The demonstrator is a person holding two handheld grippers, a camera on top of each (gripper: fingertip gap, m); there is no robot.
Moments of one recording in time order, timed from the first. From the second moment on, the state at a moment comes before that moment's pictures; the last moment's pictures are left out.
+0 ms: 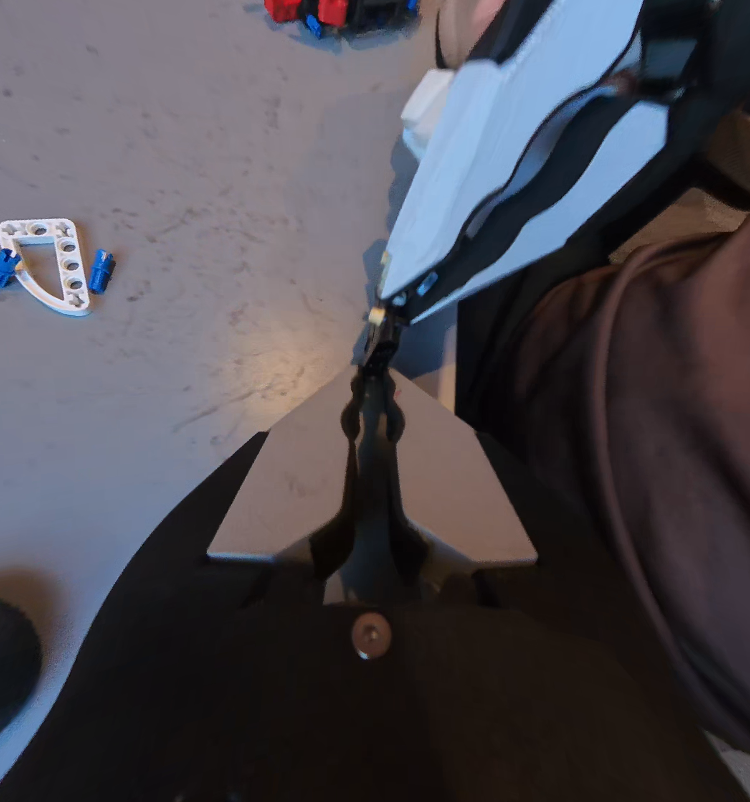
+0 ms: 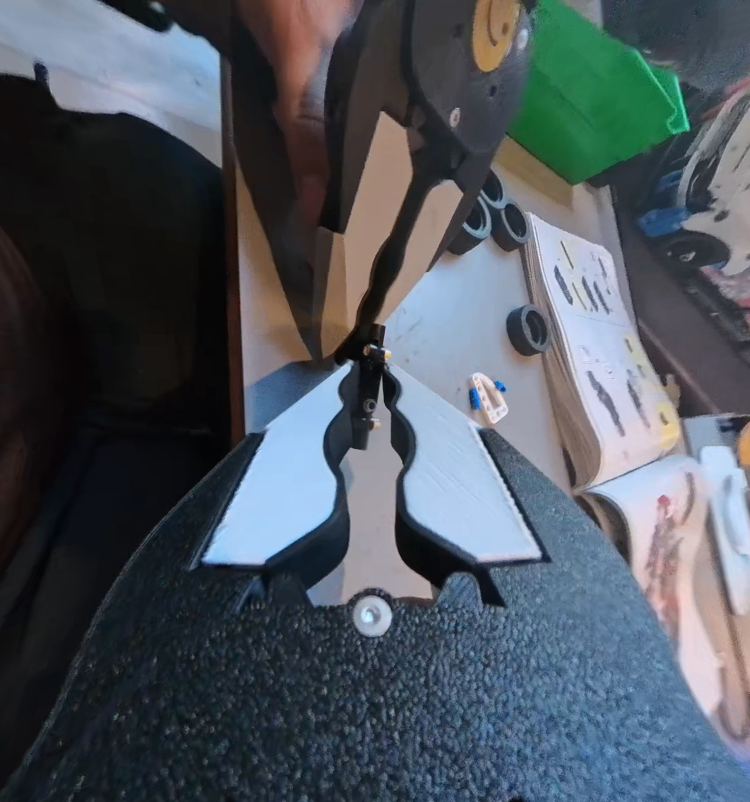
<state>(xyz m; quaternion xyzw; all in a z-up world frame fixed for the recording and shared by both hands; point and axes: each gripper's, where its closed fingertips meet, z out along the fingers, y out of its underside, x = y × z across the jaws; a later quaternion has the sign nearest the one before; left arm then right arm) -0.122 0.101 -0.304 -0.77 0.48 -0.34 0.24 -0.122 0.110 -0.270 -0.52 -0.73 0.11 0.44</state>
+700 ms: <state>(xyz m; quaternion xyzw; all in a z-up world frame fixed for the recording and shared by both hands) -0.129 0.141 -0.292 -0.78 0.46 -0.24 0.34 -0.103 0.153 -0.283 -0.68 -0.59 0.28 0.33</state>
